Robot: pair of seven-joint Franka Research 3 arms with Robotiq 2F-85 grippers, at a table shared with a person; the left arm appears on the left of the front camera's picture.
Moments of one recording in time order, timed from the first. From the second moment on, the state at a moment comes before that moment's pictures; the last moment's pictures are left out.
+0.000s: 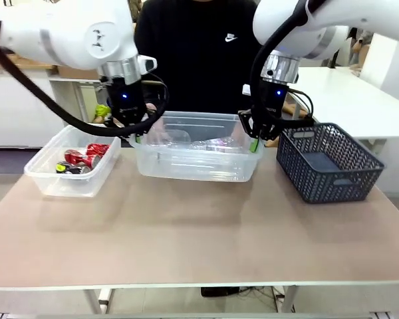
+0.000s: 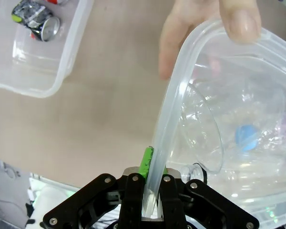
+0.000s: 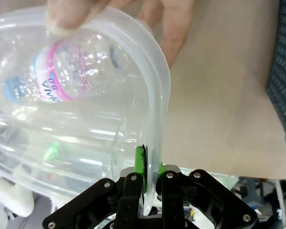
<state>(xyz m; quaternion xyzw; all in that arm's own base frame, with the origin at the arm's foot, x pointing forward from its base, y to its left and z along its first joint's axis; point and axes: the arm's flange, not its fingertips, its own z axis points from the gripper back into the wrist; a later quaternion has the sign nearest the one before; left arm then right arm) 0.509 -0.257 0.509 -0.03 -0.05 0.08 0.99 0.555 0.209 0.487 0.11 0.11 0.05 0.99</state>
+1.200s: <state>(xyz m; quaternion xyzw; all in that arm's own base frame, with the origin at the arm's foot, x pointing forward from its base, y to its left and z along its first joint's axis) 0.522 -0.263 0.502 -0.02 -0.03 0.08 1.00 0.562 0.201 0.484 0.10 0.11 0.05 0.99</state>
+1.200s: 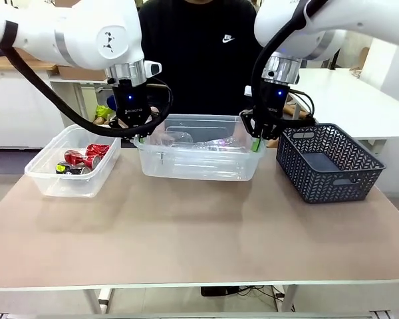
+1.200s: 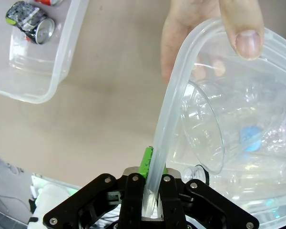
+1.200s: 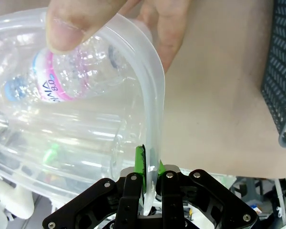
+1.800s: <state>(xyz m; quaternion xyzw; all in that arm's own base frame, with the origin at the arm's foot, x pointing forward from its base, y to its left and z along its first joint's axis) 0.513 -0.280 0.529 -0.05 -0.07 0.06 0.99 0.555 0.136 0.542 0.18 -0.03 -0.02 0.98</state>
